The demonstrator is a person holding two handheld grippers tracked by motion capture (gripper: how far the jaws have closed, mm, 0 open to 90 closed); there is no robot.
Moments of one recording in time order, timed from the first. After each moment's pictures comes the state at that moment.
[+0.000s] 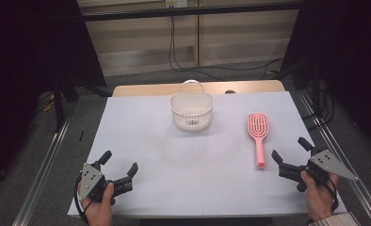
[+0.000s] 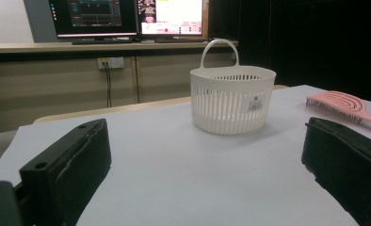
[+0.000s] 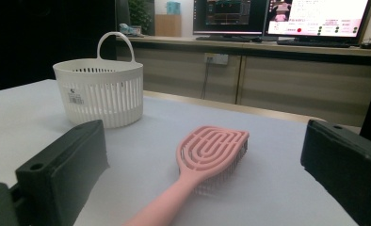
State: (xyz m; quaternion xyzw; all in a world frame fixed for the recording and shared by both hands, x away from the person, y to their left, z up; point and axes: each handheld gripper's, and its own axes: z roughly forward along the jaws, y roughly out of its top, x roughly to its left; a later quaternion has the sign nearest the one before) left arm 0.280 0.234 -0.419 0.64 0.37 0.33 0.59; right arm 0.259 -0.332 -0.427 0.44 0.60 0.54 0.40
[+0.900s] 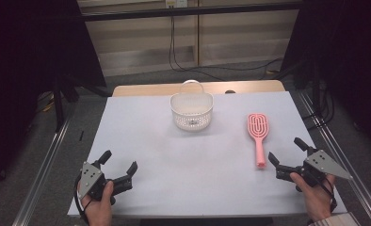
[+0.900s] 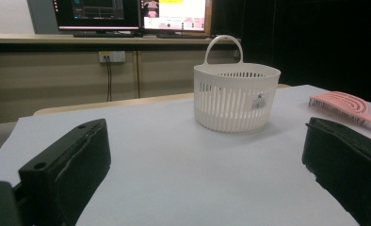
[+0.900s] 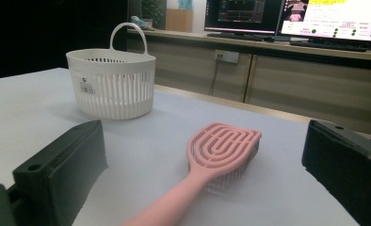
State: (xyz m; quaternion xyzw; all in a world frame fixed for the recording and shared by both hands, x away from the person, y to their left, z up) left arm 0.284 0.235 -0.421 0.64 0.38 0.32 0.59; right arm 0.261 -0.325 -0.429 0.42 0.62 0.54 0.39
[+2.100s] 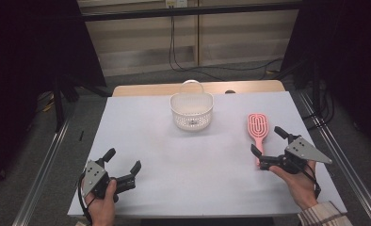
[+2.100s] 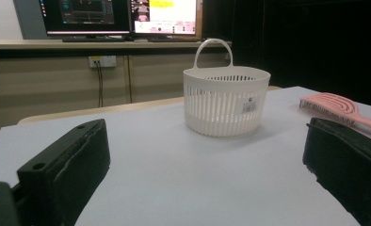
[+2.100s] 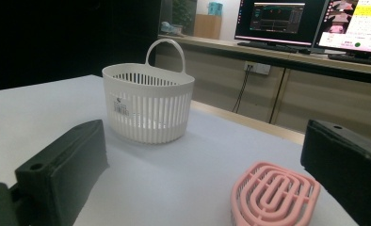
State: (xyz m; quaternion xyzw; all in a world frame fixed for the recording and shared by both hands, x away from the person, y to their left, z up) left arm 0.288 0.228 -0.421 0.64 0.36 0.31 0.60; right arm 0.295 -0.287 -0.410 0.36 0.65 0.56 0.37
